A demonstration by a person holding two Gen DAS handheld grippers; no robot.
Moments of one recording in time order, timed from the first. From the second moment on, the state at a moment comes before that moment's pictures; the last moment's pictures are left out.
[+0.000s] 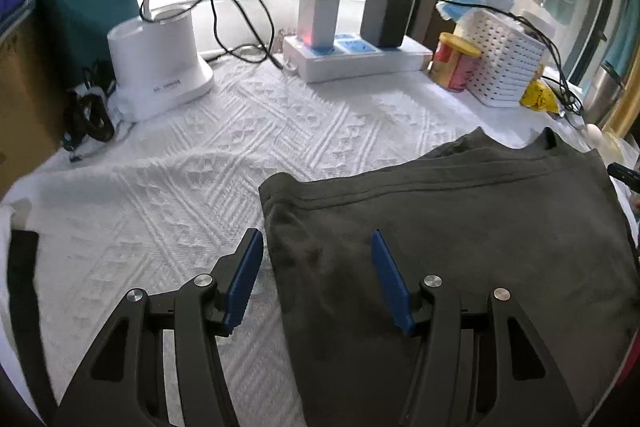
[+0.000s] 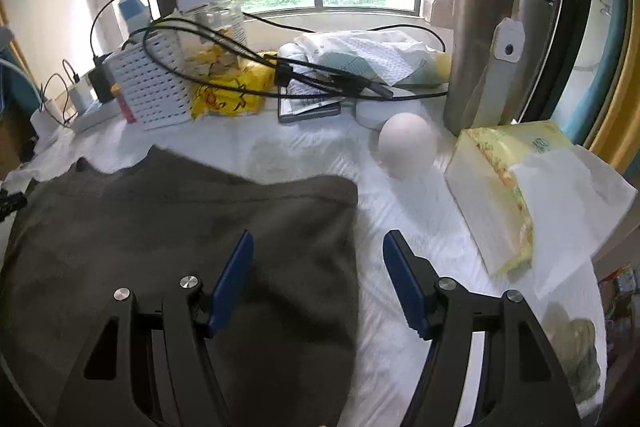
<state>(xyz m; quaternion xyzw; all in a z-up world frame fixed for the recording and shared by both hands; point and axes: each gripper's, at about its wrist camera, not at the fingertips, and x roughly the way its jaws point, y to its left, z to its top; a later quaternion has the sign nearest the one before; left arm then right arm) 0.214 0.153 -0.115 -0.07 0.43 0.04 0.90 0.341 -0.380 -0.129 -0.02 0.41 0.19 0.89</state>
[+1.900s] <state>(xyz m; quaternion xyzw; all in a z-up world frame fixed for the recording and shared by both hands) 0.229 0.150 -0.053 -0.04 0.33 0.05 0.94 0.363 -0.345 -0.084 -0.09 0.30 0.17 0.93</state>
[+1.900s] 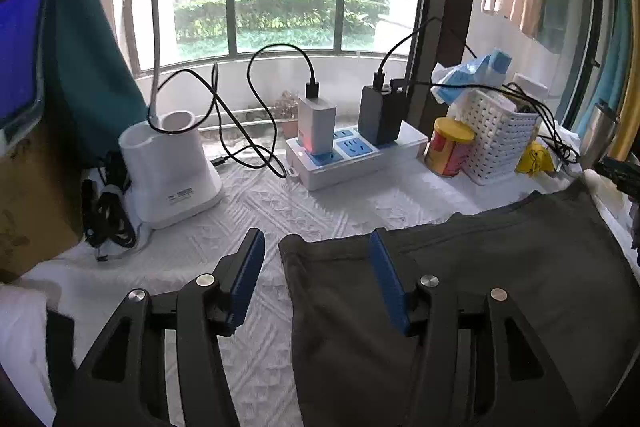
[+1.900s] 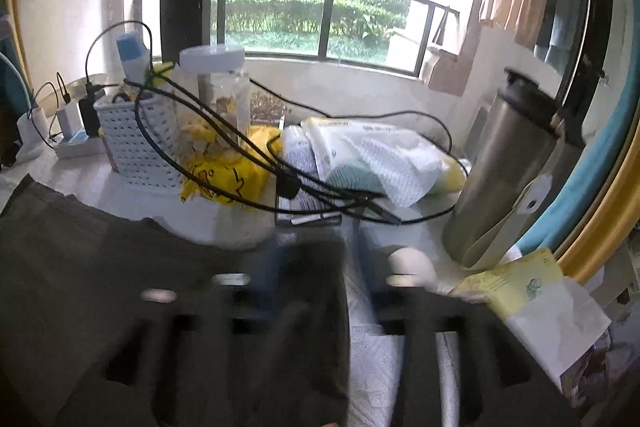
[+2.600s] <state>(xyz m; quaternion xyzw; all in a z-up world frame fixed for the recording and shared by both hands) 0.132 0.075 -0.041 0.00 0.28 0.02 0.96 0.269 -0.354 -0.051 -0.05 0.30 0.13 0.94</state>
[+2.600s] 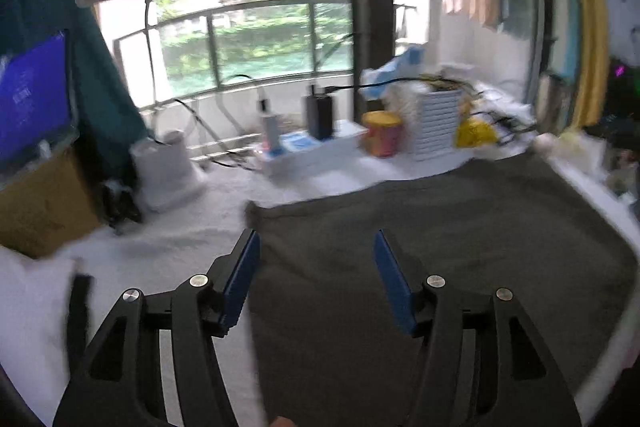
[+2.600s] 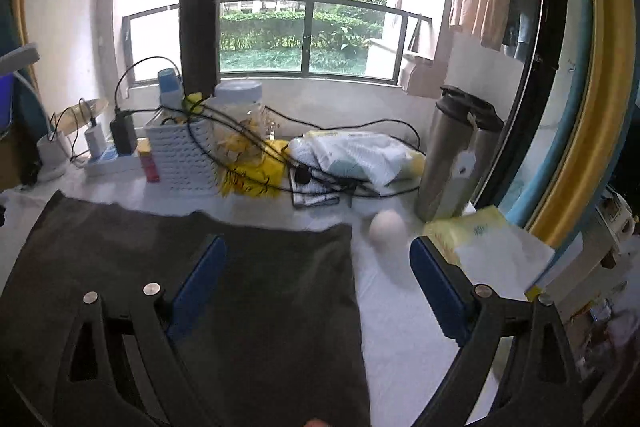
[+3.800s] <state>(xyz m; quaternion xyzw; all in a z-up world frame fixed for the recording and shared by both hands) 0.039 0.006 -0.079 -0.04 0.35 -0.06 0.94 0.092 -0.425 -0.151 0.07 0.43 0.13 0.89</state>
